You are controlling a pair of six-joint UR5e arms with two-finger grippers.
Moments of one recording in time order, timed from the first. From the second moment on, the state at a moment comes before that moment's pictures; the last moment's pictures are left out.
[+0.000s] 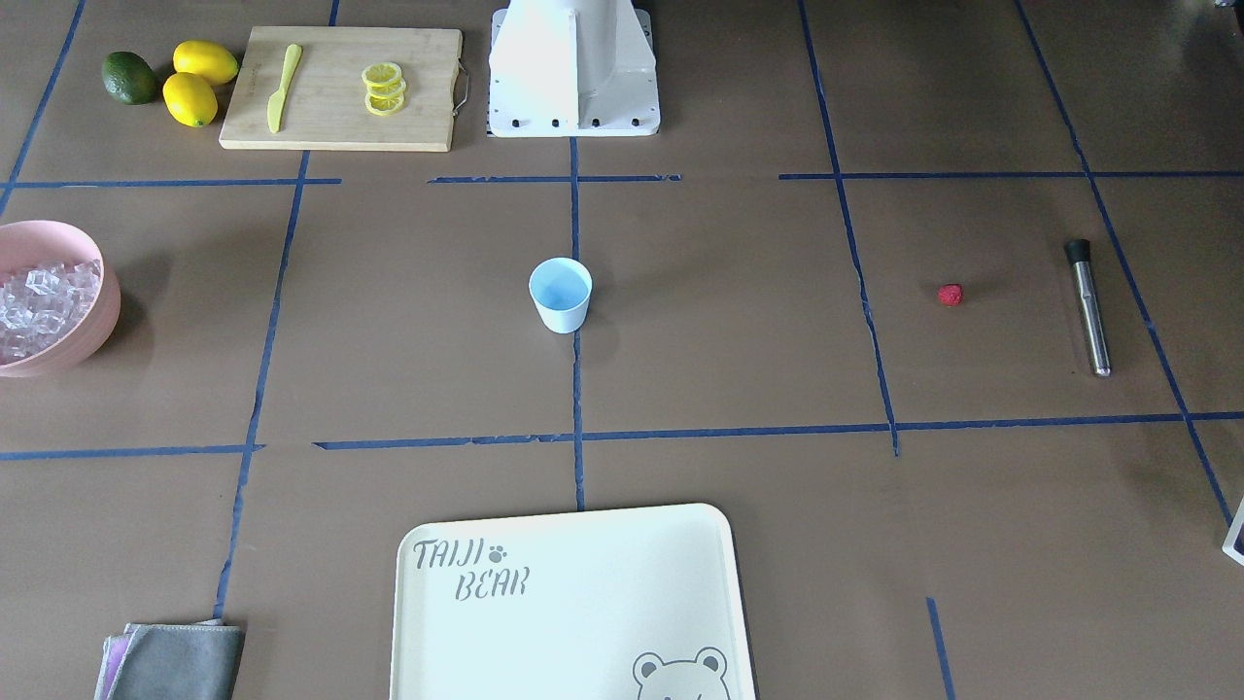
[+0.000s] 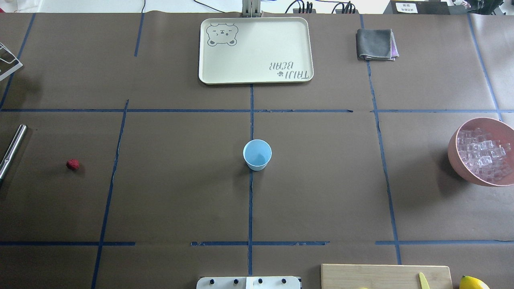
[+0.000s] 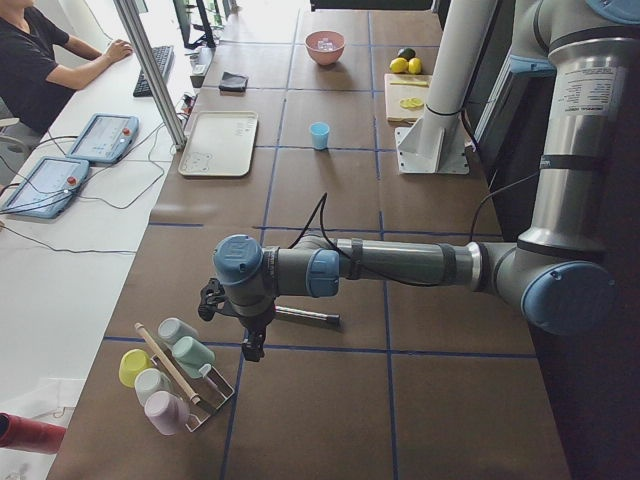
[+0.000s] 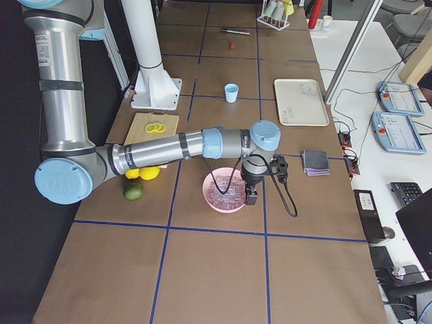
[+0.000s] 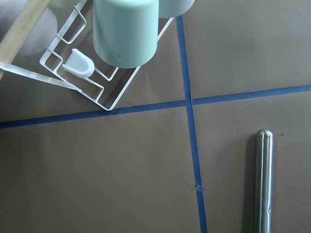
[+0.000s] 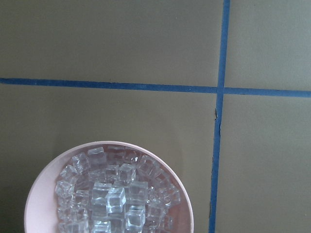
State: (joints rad) left arm -1.58 -1.63 -1.55 -1.53 -2.34 0.14; right arm 1.43 -1.60 1.83 -1.71 2.33 0.17
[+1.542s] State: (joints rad) left arm -1.58 -1.63 -1.55 -1.53 -2.34 0.13; right arm 1.07 -1.77 1.85 -1.23 2.24 0.95
